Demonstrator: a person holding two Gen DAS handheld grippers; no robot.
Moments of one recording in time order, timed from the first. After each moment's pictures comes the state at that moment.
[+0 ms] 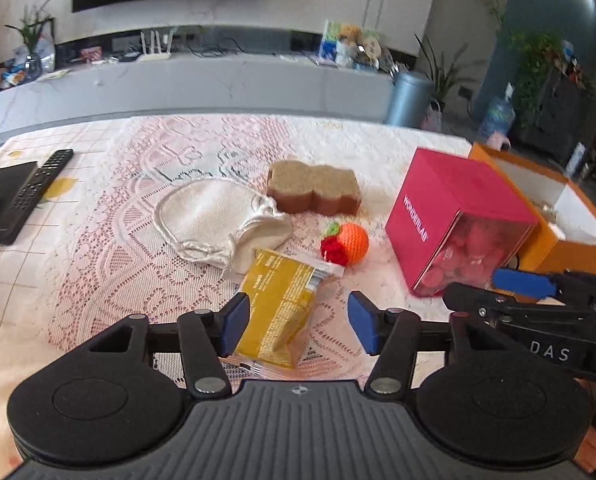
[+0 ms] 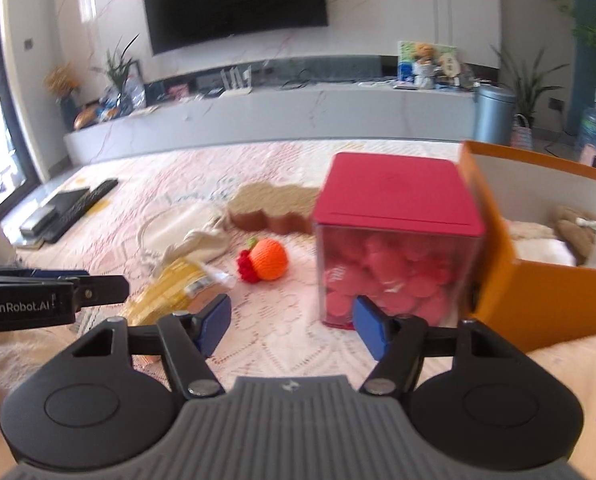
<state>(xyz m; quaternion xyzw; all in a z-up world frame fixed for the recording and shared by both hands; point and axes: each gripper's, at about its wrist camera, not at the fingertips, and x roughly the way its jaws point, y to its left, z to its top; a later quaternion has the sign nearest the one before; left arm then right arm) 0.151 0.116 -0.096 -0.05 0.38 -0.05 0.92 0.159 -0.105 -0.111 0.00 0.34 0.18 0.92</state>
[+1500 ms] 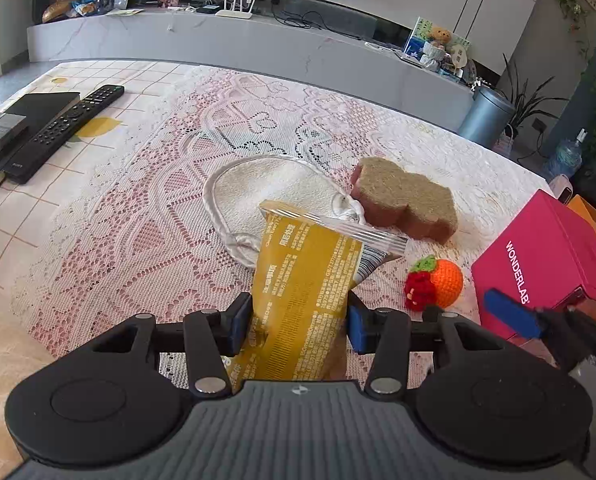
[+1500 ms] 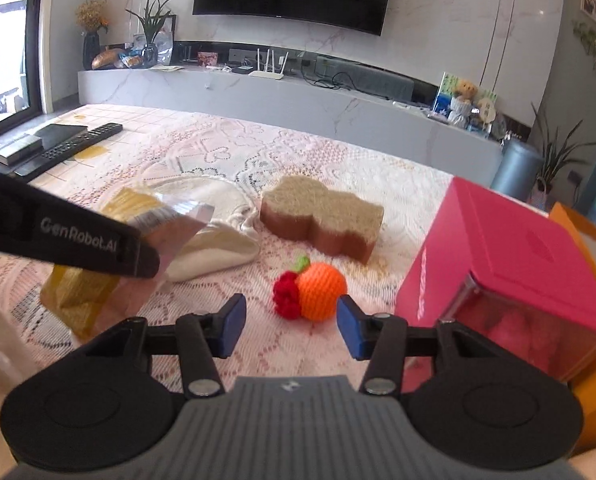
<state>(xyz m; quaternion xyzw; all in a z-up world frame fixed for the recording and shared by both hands) 0.204 0.152 -0.135 -0.15 0.41 0.06 0.90 0.210 -0.009 -0.150 -0.14 0.30 0.17 0.93</state>
